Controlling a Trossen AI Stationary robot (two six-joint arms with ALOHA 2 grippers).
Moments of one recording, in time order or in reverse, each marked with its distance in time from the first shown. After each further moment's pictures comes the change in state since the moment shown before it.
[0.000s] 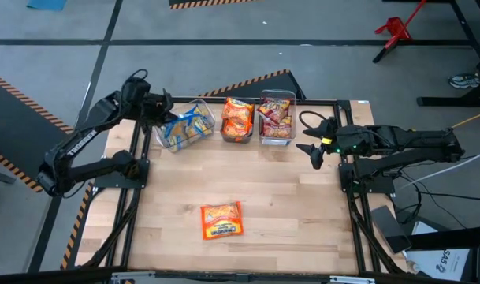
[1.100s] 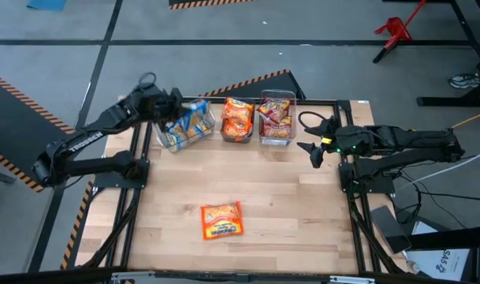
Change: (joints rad) left arm -0.223 0.020 -0.092 0.382 -0.233 -0.293; right arm 0.000 0.000 0.000 -0.023 0.045 -0.006
